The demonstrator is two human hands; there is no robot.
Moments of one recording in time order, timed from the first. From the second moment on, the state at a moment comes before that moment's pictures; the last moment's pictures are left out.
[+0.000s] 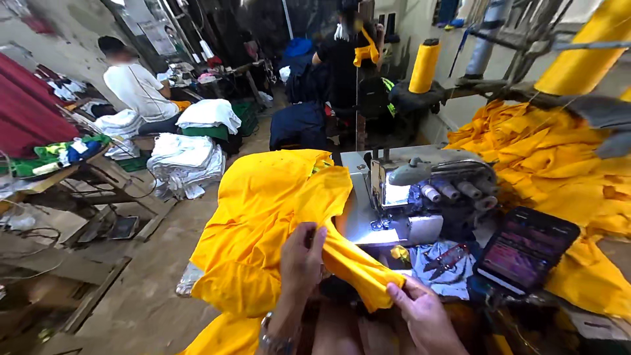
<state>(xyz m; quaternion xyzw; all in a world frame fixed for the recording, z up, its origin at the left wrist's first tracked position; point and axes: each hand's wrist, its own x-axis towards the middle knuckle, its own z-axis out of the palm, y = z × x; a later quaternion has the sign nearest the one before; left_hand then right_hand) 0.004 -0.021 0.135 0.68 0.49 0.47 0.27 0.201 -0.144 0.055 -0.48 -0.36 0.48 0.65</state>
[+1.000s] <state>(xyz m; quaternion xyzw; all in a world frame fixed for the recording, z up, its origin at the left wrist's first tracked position) -0.003 -0.059 0.056 0.75 0.44 0.47 0.13 0.208 -0.097 0.027 -0.56 -0.54 0.20 0.59</state>
